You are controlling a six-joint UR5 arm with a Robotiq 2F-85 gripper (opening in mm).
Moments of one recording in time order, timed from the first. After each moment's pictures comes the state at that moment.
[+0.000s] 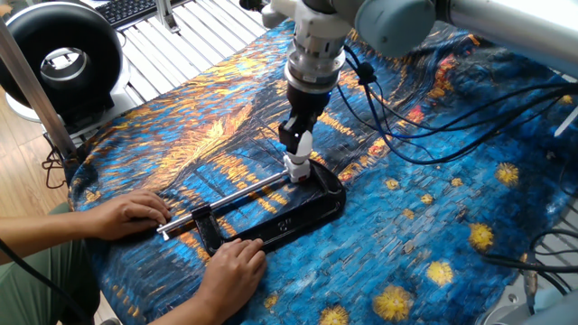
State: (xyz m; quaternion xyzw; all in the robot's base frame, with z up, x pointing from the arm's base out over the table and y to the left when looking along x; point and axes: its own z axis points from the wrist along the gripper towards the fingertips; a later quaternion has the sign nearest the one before) arm 0.498 0.049 0.088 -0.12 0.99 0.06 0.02
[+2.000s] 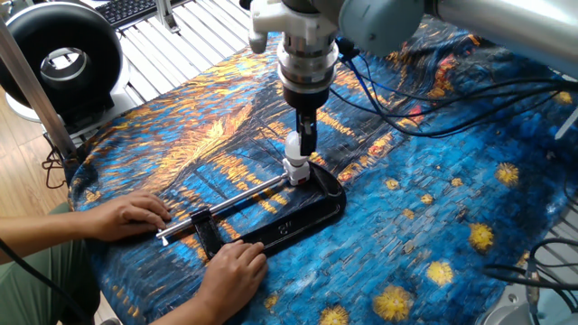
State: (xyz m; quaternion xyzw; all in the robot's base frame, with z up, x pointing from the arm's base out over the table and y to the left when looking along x) arm 0.489 0.036 0.107 -0.44 0.90 -0.04 0.00
